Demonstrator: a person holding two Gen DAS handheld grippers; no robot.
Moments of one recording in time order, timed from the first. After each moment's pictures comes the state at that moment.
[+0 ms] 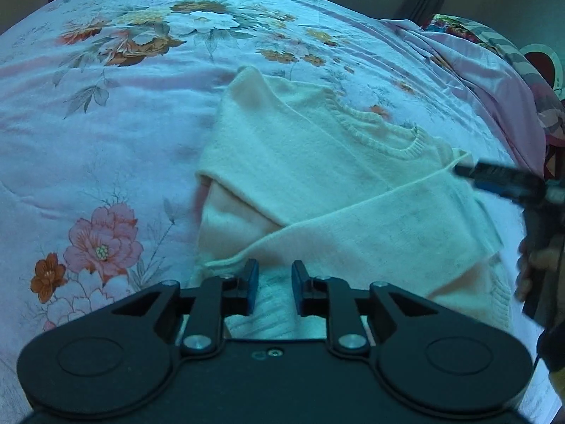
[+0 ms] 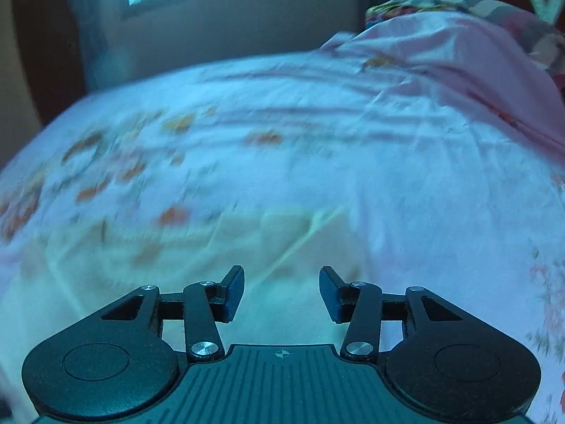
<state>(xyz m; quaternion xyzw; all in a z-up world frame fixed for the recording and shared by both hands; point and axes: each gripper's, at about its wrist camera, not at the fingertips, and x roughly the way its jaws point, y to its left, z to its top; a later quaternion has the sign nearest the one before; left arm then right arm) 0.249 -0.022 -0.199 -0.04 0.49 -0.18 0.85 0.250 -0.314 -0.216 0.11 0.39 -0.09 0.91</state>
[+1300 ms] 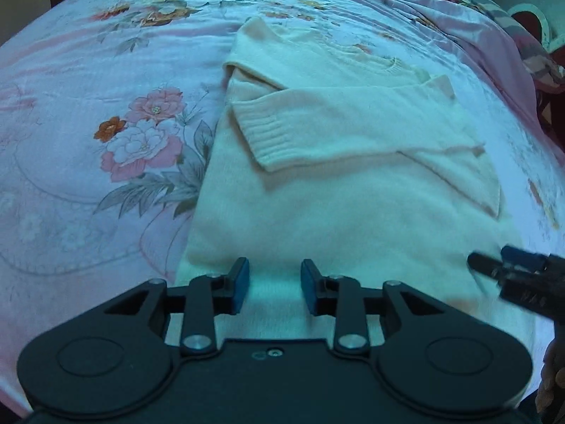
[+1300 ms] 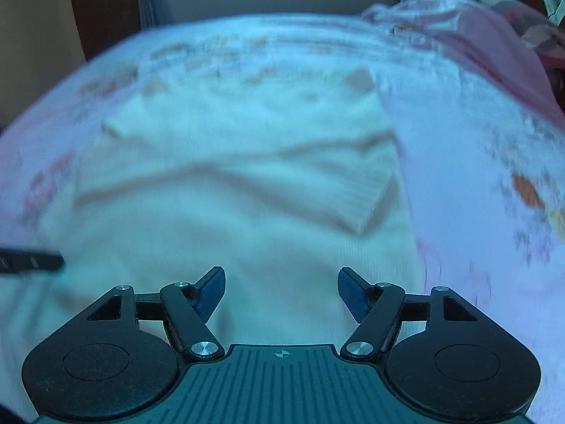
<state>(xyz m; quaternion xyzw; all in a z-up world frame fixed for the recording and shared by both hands) 0.116 0.007 -0.201 0.01 0.50 -0.17 0.85 0.016 -0.196 -0.219 0.08 0.43 -0.05 0.90</state>
